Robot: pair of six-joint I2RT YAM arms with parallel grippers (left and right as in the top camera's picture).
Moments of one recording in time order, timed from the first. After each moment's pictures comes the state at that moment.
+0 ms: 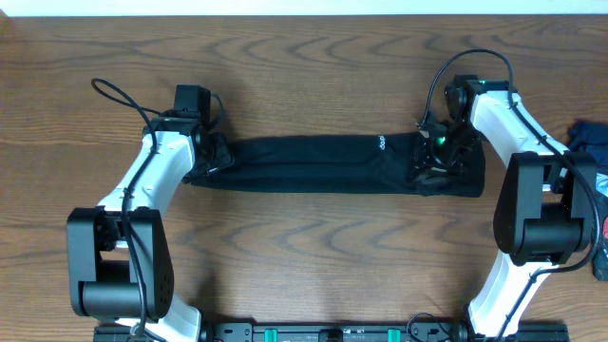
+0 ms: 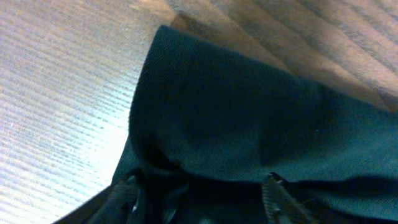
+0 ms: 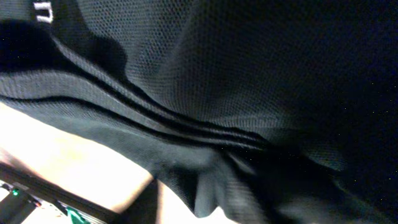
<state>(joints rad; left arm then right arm) -0.05 1.75 1.12 -0.71 -0.05 -0.45 0.03 2.04 1.44 -1.21 -0.37 0.02</state>
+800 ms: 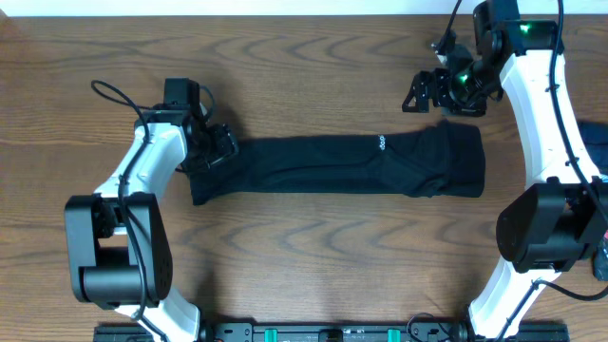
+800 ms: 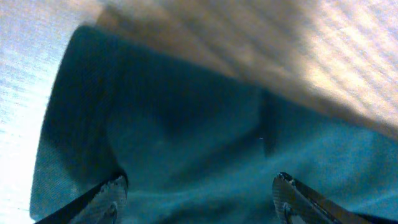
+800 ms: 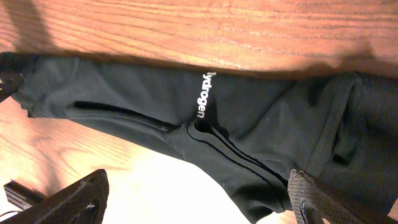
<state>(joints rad) 0.01 1.82 1.18 -0.71 0.19 -0.45 0.03 2.00 1.93 -1.36 -0.40 0.00</state>
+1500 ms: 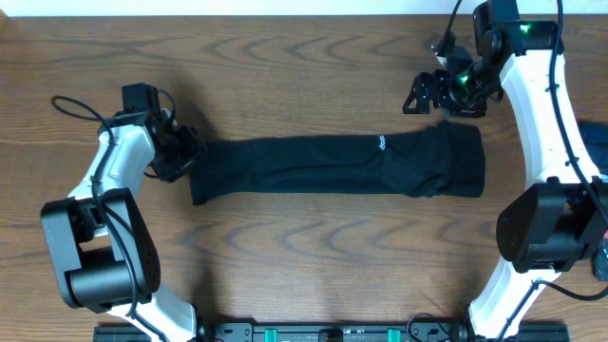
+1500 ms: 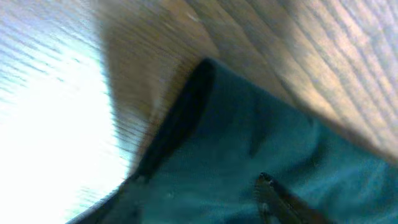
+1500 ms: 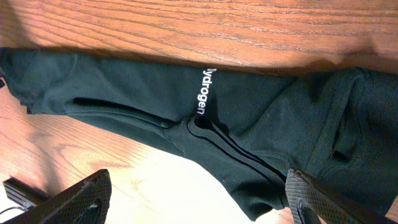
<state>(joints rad) 0.17 1.82 1.18 -0.73 0.26 -0.43 0.03 2.00 1.93 -1.37 -0.40 -0.01</state>
